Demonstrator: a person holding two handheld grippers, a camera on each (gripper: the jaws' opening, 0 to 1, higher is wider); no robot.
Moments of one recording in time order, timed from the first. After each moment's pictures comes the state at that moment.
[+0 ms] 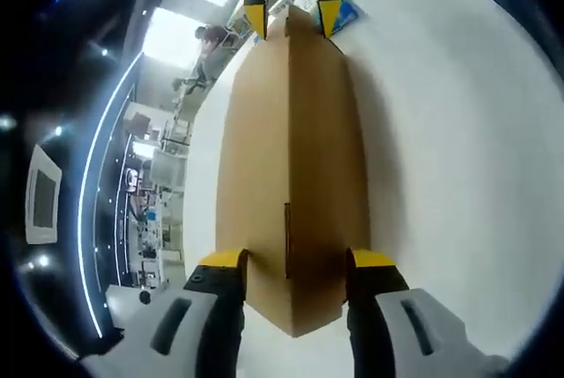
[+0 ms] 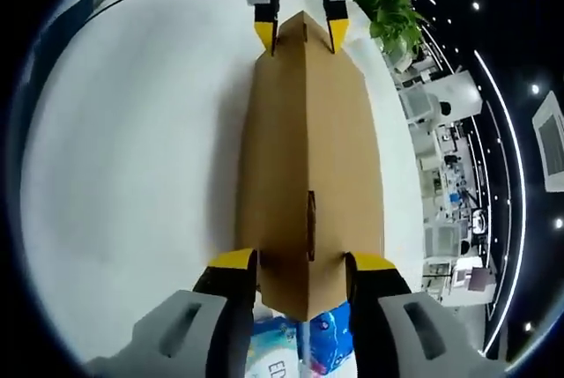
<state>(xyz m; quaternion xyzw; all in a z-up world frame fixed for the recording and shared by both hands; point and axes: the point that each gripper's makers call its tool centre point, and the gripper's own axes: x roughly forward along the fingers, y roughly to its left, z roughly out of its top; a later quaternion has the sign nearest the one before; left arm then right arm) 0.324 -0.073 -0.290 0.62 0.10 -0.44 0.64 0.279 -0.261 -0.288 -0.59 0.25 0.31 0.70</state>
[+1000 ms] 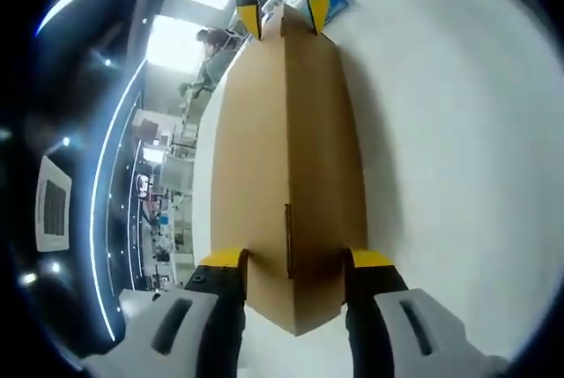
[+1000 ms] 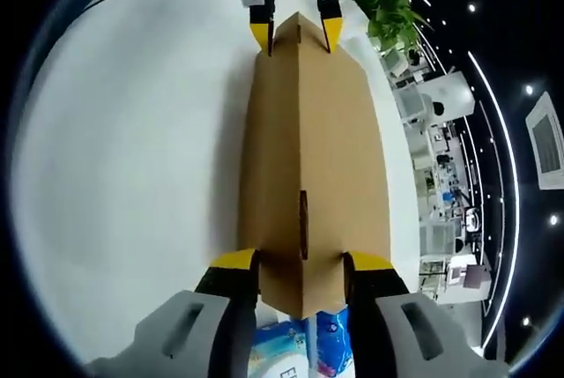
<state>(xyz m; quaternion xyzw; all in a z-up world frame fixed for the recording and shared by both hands) 0.323 -0.074 -0.301 0.64 0.08 -0.42 0.65 0.278 -0.259 -0.295 -0.59 0.24 0.29 0.71</state>
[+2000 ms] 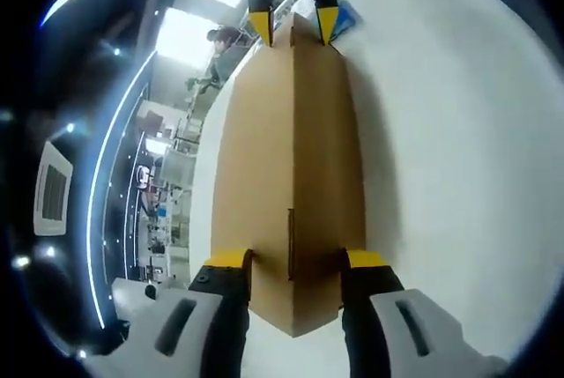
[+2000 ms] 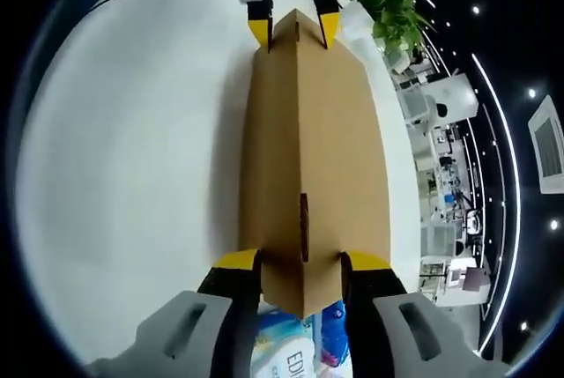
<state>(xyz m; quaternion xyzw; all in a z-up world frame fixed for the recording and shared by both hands) 0.293 -0.090 -0.299 0.61 0.09 -0.41 0.67 0.259 -0.273 -0.296 -0.60 0.25 0.30 0.70</state>
